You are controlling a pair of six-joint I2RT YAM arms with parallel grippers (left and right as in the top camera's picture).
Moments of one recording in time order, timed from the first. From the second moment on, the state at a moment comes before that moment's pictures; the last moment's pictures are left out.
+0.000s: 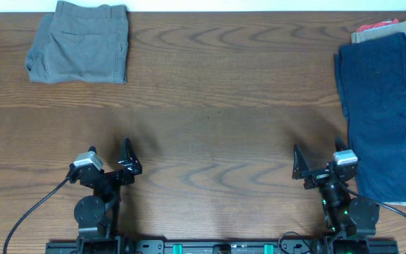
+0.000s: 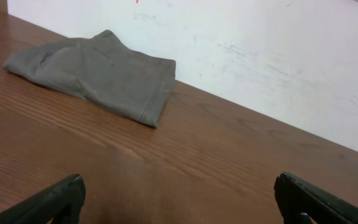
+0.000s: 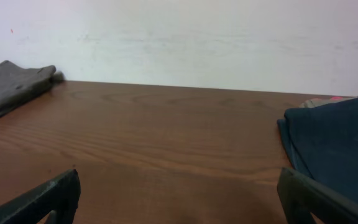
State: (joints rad) left arm 0.04 0.01 0.02 -0.12 -0.01 -0.38; right arm -0.01 0.01 0.01 -0.05 -0.22 0.04
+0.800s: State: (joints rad) left arm 0.04 0.01 0.02 -0.12 -0.01 -0.38; right arm -0.01 0.01 0.01 0.04 -0.90 0.67
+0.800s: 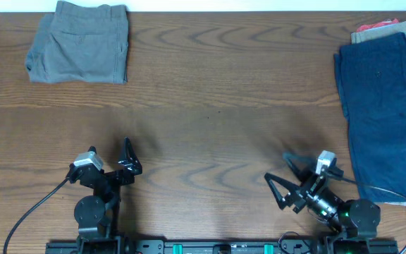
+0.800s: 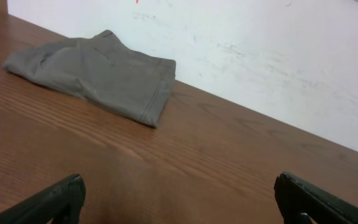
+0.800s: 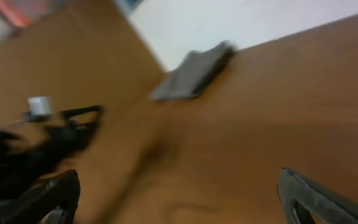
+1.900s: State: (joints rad) left arm 0.04 0.01 0.02 -0.12 -0.01 -0.38; right arm -0.02 1.33 1.31 -0.55 -0.05 -0.01
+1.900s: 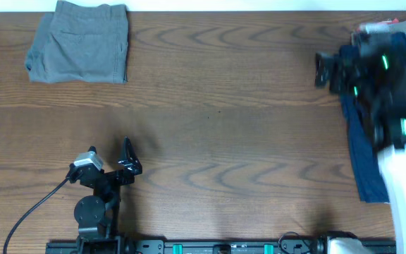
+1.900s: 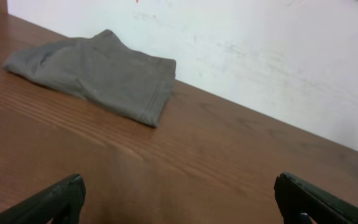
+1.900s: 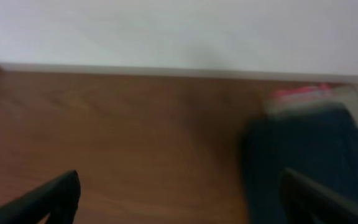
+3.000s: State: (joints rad) left arm 0.04 0.01 0.02 -0.12 -0.01 -0.38; right arm -0.04 2.29 1.71 -0.56 0.59 -0.27
